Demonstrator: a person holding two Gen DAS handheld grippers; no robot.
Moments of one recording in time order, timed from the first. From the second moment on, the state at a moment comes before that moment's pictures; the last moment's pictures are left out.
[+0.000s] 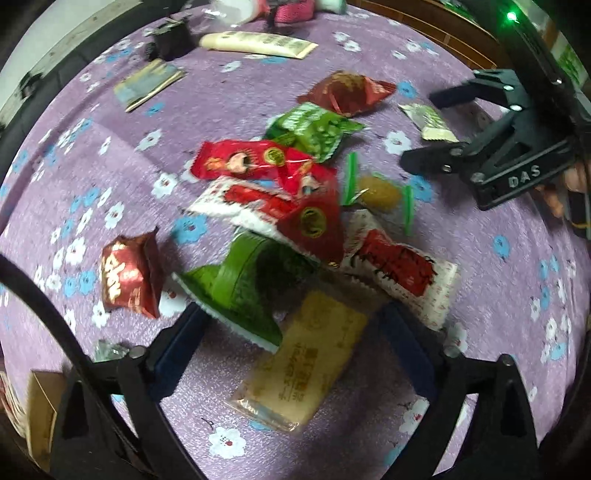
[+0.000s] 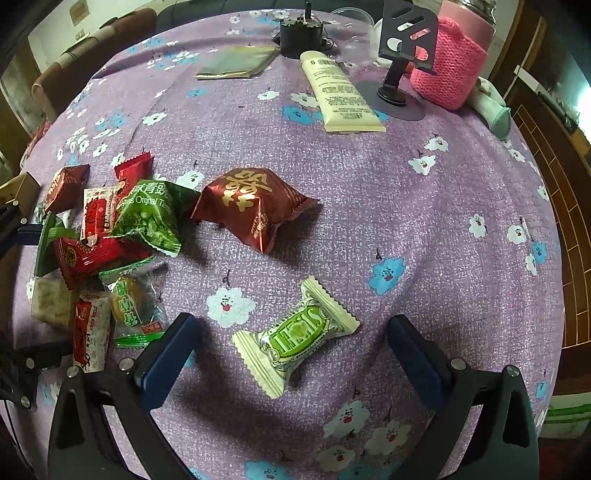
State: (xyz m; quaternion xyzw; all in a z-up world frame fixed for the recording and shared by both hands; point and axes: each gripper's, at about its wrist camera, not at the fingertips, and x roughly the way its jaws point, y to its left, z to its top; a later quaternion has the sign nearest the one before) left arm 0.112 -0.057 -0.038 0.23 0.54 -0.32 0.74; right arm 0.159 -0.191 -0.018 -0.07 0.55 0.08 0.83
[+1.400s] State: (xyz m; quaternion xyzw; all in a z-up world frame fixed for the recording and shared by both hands) left arm 0.140 -0.057 -0.008 0.21 0.59 -0.26 0.74; right arm 0.149 -0.197 -0.003 -0.08 0.54 0.10 0.83
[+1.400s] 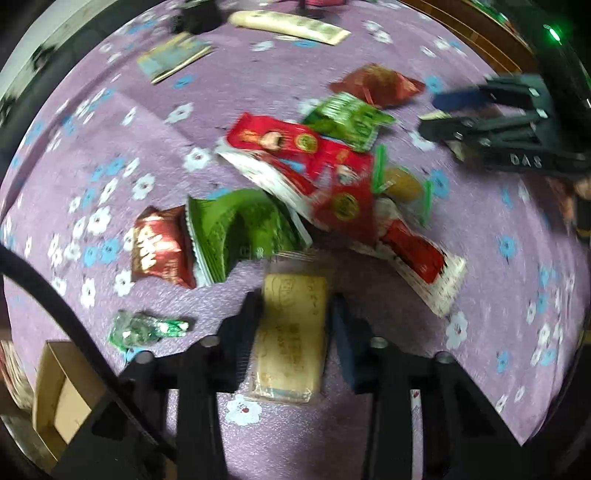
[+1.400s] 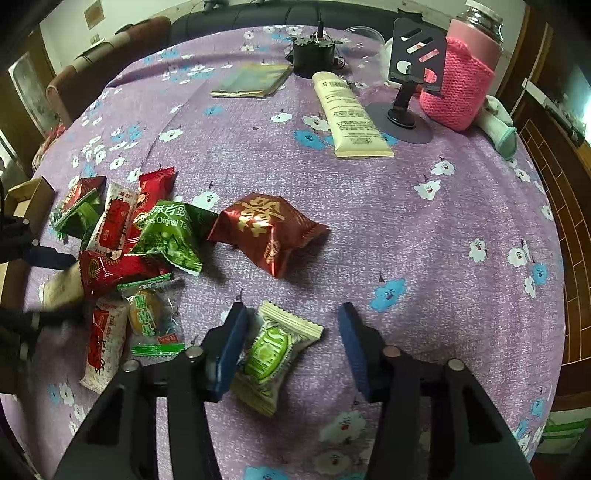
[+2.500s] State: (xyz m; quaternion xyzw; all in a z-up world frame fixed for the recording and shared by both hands) left arm 0.085 0.041 0.062 0.02 0.52 -0.20 0.83; right arm 0.114 -0.175 0.063 -0.11 0.50 0.19 0.84
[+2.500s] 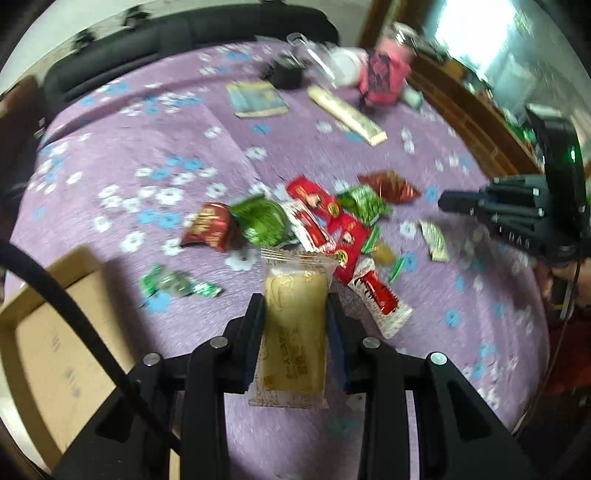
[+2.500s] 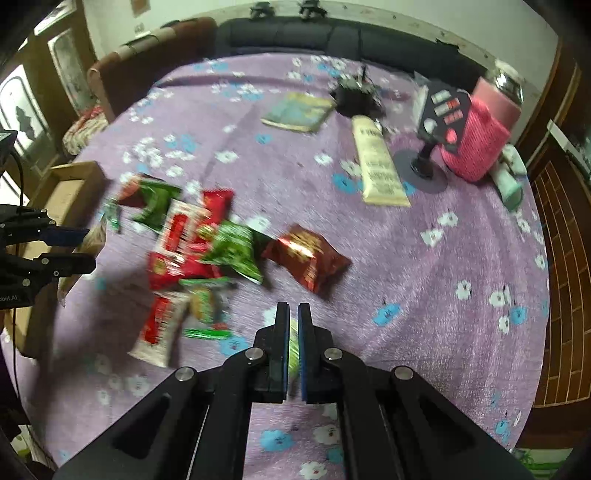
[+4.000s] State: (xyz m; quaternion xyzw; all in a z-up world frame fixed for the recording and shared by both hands) left arm 0.057 0.003 0.067 0.05 0.55 -0.11 0.82; right arm 0.094 -0.189 0.076 -0.09 0.50 0.20 0.84
